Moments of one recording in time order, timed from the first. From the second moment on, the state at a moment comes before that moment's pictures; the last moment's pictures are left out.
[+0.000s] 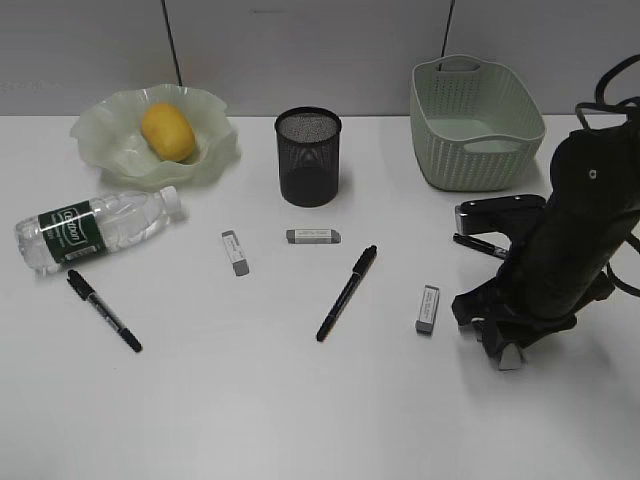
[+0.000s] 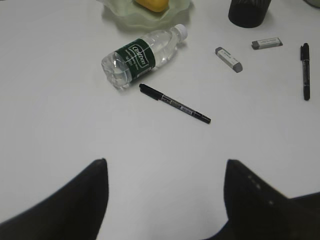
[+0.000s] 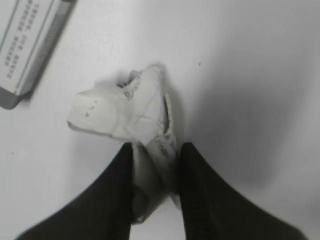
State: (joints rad) left arm -0.20 0.18 -0.55 -0.01 1.03 -0.01; right arm 0.37 1.88 -0.89 0.05 0.55 0.10
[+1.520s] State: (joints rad) left arm -0.20 0.18 -0.55 -0.01 1.03 -0.01; right arm 0.27 2.09 -1.84 -0.16 0.72 0.14
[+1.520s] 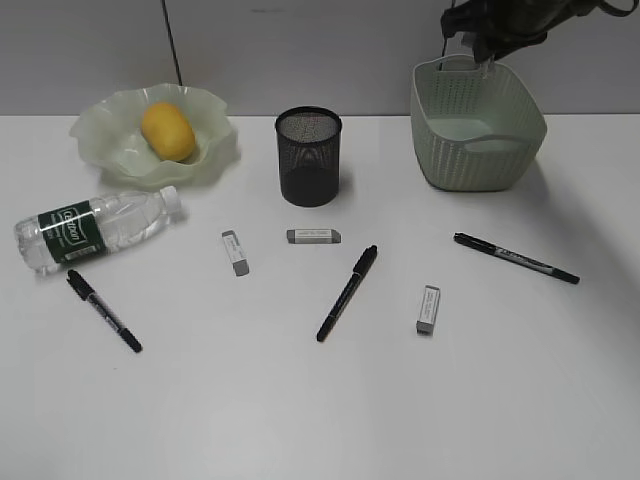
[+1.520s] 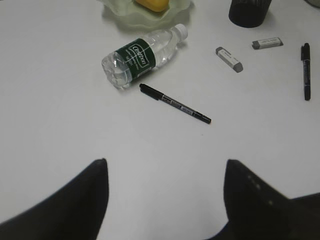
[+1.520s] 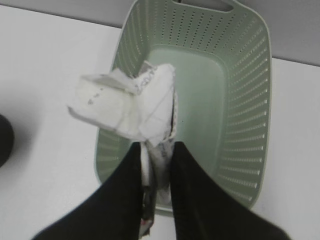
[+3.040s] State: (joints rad) left arm -0.20 0.18 -0.55 -0.01 1.03 -0.01; right arm 0.21 2.03 -2.04 -0.04 1.20 0.03
